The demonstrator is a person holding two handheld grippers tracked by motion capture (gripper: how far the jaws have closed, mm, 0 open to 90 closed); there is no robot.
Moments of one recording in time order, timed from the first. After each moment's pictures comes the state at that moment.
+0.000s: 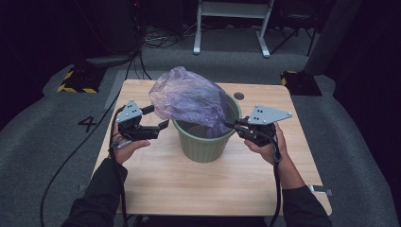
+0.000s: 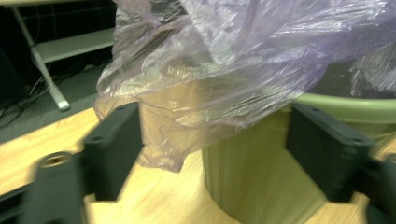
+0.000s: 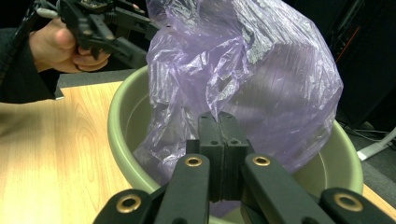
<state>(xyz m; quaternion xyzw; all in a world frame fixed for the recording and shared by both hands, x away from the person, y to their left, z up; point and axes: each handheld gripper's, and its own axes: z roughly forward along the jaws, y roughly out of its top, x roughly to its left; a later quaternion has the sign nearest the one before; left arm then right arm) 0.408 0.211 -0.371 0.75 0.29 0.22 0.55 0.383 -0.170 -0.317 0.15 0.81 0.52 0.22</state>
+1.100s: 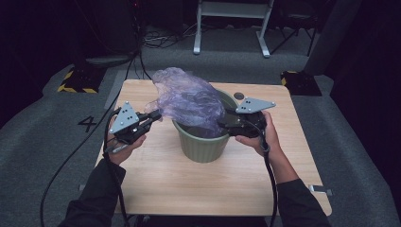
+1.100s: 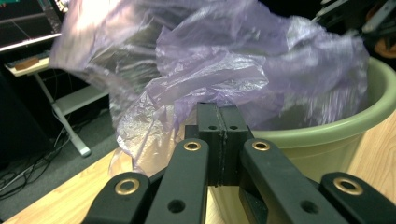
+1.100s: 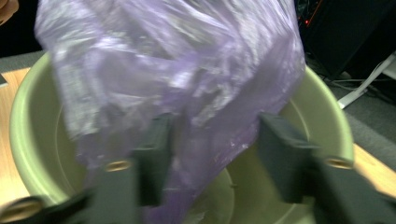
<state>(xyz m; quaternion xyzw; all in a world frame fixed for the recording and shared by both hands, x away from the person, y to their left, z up) 0.375 0.211 -0.346 0.74 0.22 0.30 0.56 0.413 -0.151 -0.329 0.24 0.83 0.46 0.22</state>
